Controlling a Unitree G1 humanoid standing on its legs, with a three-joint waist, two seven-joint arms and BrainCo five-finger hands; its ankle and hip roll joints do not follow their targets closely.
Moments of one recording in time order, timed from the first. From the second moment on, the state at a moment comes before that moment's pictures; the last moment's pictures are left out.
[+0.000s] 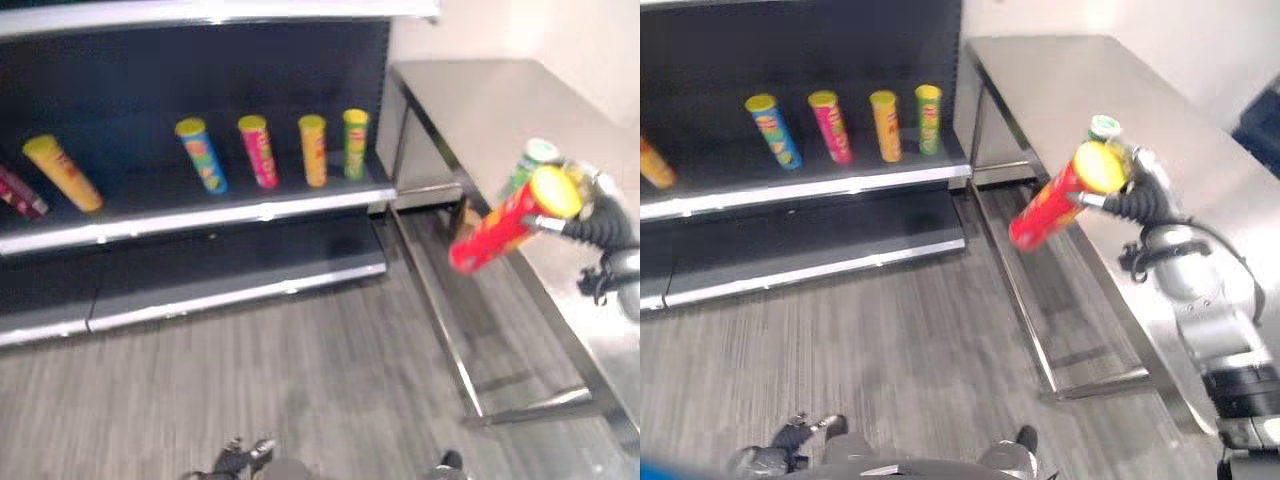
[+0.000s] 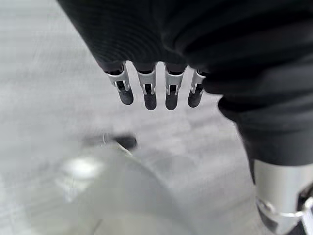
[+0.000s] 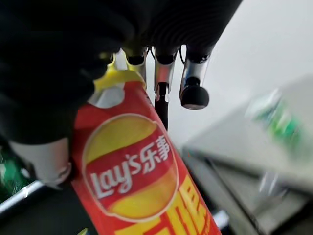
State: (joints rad) left arm 0.02 0.35 -0.13 1.14 -0.12 -0.08 0.10; right arm -0.11 -0.87 -0.01 -0.06 0.00 -0.17 -0.10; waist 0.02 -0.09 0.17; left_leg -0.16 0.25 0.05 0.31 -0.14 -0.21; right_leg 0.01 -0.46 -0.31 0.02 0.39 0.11
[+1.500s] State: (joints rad) left arm 0.05 0.39 -0.10 1.15 -0.06 -0.04 0.09; right arm -0.29 -0.72 0.21 -0.03 -0.07 -0.12 -0.08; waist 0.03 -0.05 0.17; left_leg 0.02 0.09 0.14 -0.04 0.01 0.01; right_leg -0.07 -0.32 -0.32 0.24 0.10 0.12
